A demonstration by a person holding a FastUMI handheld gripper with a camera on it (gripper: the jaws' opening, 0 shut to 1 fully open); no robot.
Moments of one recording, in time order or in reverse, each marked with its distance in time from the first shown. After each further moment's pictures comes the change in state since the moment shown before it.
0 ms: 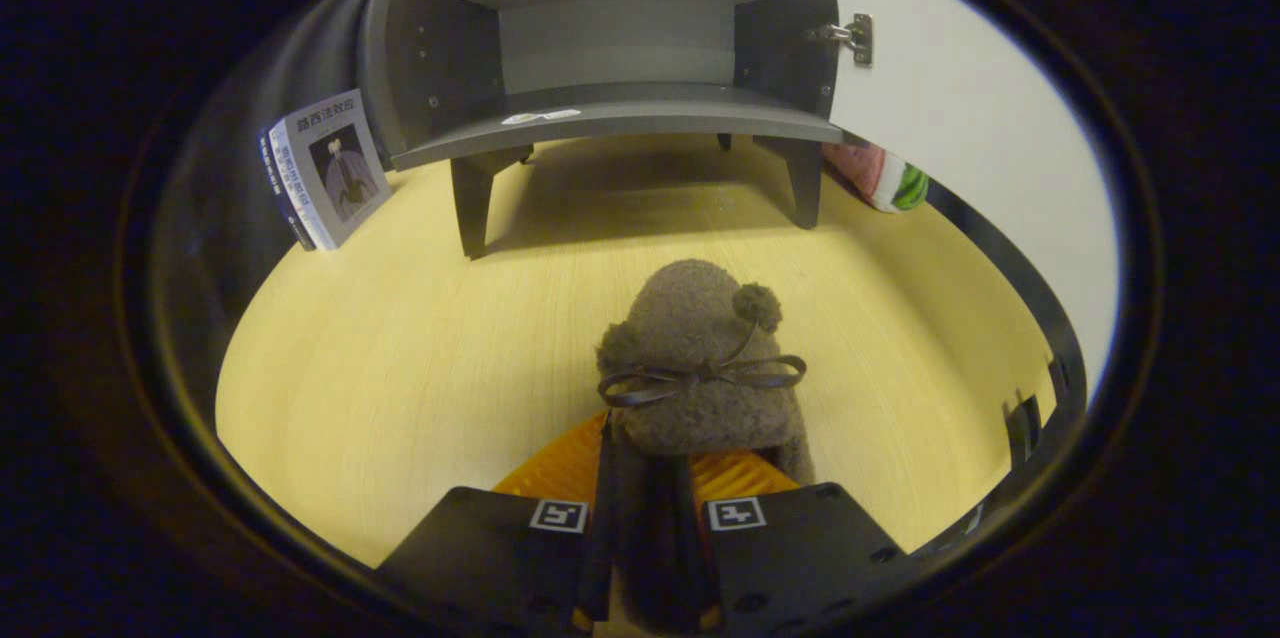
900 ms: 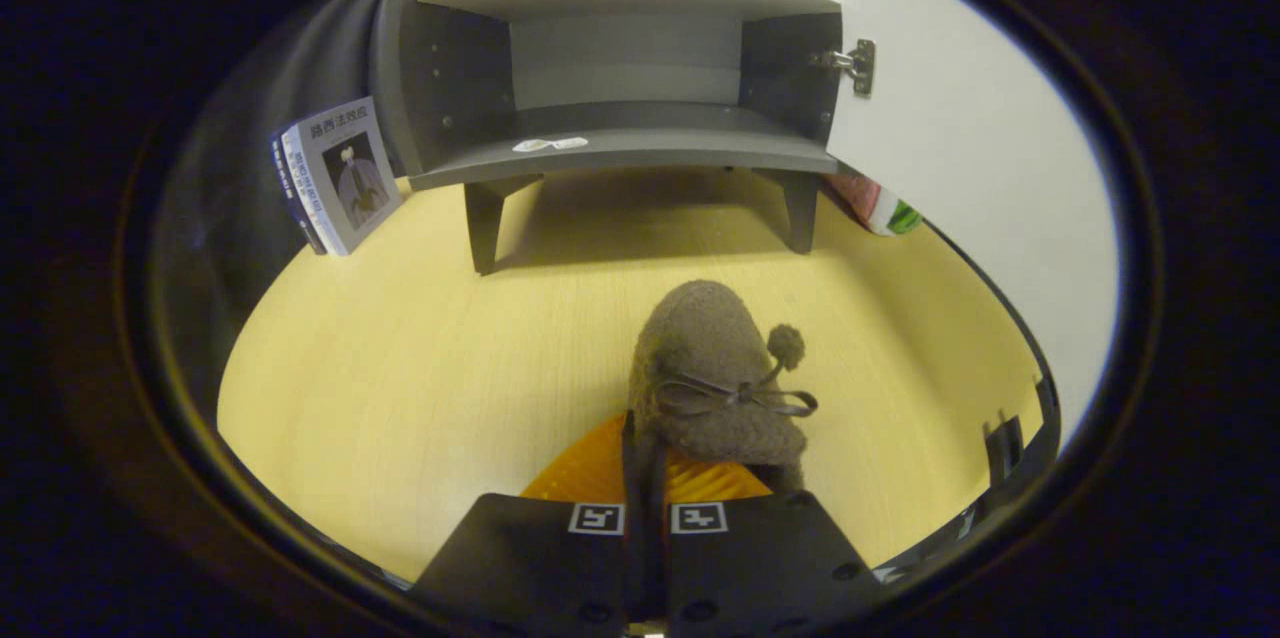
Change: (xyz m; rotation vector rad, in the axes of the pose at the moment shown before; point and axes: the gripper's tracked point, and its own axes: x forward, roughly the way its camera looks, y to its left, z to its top) arm -0.023 -0.005 0.021 -0.037 -0.026 0.023
